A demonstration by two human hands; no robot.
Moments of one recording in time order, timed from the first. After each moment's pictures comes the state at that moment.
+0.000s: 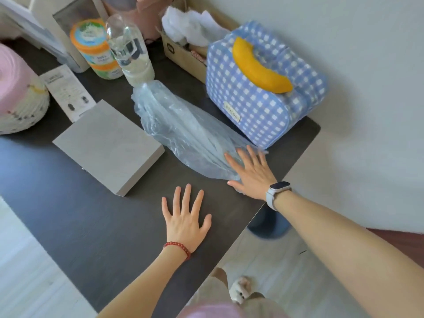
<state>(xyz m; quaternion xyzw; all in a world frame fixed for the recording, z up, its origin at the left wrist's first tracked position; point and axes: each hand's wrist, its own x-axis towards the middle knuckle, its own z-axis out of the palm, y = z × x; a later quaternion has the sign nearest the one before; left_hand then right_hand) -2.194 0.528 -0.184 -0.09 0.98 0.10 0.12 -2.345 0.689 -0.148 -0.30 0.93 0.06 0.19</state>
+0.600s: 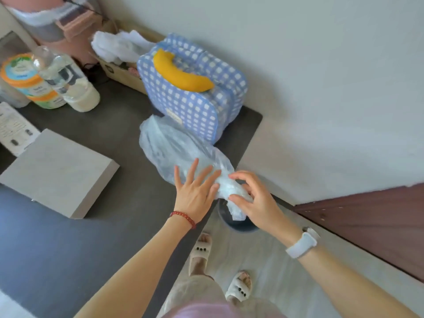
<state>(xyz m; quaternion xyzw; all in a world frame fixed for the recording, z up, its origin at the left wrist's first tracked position) -2.266 0.615 -0.137 0.13 0.97 0.19 0.05 -2.244 0.781 -0.066 -0.06 0.83 -0.54 0.13</state>
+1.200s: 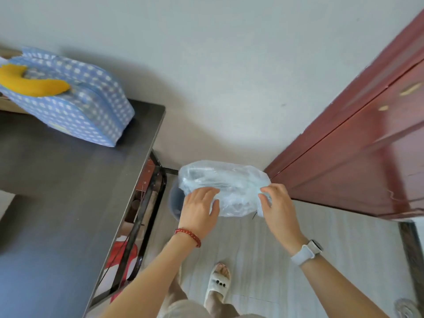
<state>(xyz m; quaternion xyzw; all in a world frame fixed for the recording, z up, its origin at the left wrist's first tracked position) -2.168 0.821 -0.131 0.23 0.92 0.31 0.09 -2.108 1.003 -0.106 0.20 0.93 -0.29 -0.06</state>
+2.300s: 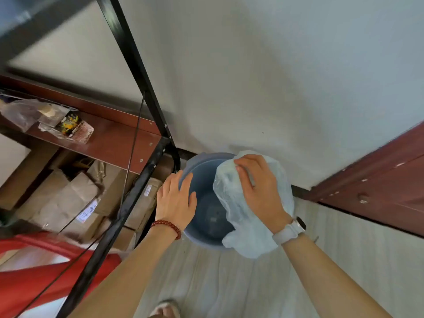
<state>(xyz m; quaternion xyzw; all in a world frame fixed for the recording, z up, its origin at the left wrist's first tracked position) -2.262 0.757 -0.521 0.08 0.98 0.15 0.10 -2.247 0.942 -0.486 -0.03 0.90 -0.40 -0.17</state>
